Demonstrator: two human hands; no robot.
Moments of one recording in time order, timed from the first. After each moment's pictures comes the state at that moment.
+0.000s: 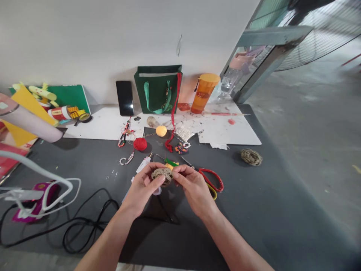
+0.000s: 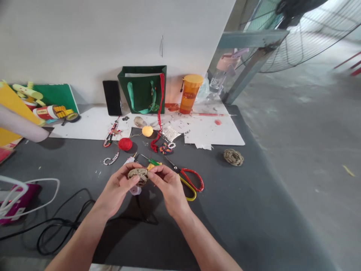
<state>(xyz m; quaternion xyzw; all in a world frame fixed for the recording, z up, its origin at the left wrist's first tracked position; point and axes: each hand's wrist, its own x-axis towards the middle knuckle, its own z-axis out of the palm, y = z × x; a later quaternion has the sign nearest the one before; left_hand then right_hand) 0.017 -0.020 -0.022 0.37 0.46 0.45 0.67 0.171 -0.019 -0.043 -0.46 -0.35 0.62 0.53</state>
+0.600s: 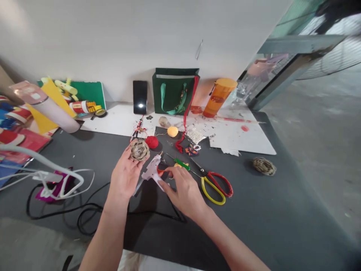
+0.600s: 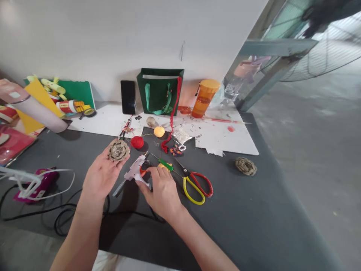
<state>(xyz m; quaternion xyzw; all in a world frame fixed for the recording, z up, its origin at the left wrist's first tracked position) -0.026 0.000 0.002 0.16 0.43 0.67 0.59 0.145 -0.023 -0.053 -0.51 -0.78 0.20 0.31</state>
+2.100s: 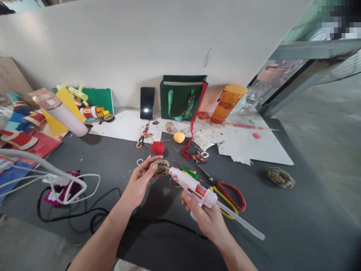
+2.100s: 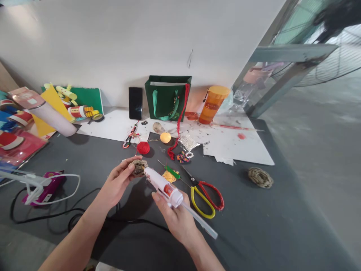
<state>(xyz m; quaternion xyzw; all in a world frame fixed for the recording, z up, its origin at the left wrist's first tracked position) -0.029 -0.005 -0.026 0.33 0.44 0.54 0.64 0.159 -0.042 -0.046 -0.51 -0.59 0.44 0.44</state>
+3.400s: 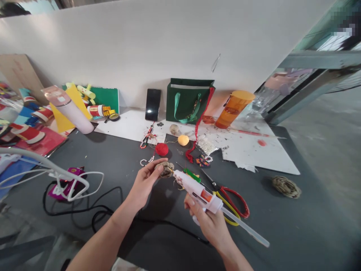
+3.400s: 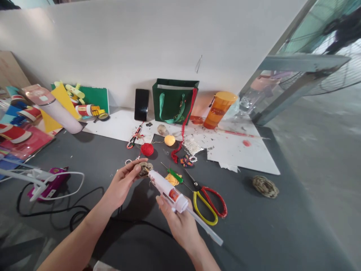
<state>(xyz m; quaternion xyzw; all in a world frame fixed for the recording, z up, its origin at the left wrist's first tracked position) -0.022 -0.006 -0.025 0.32 0.47 0.55 0.61 0.164 -0.047 -0.063 -0.55 -0.58 0.43 0.42</state>
